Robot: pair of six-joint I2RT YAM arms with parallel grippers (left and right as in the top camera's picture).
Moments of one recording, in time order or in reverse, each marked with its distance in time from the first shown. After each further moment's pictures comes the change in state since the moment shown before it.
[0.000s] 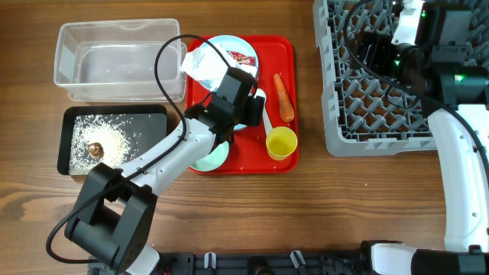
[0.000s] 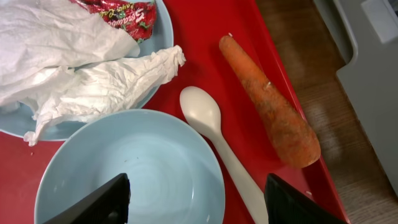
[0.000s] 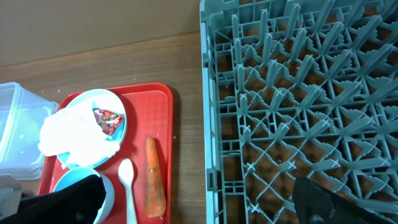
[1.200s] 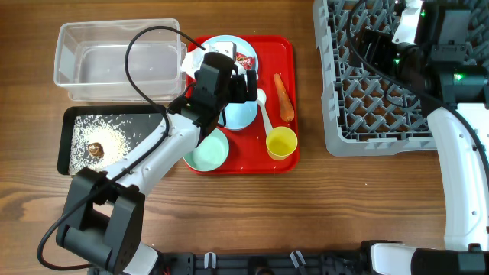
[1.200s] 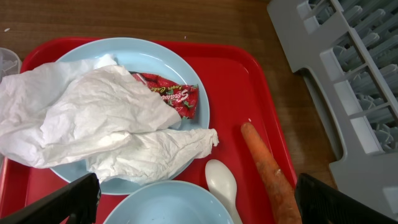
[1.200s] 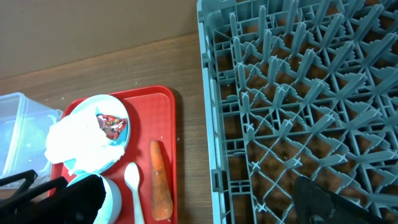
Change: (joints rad) left arm 0.101 -0.032 -0.001 0.162 -0.016 -0.114; right arm 0.000 0.005 0.000 0.006 0.000 0.055
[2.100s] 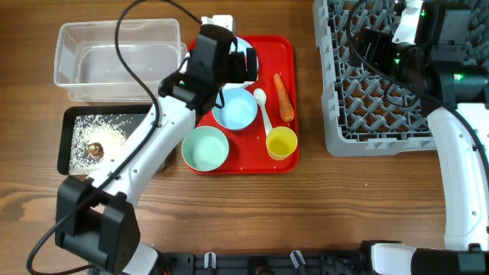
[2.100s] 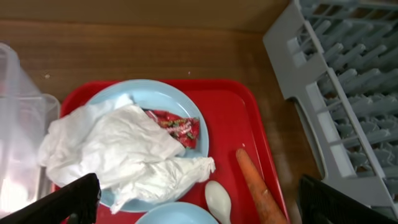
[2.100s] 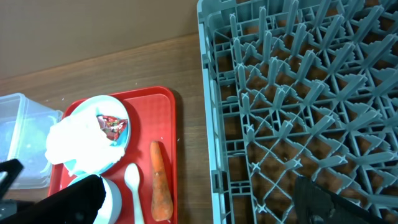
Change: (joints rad) left arm 0.019 -0.002 0.266 -0.274 -0.021 0.038; right arm 0.000 0.000 0.000 0.003 0.000 0.000
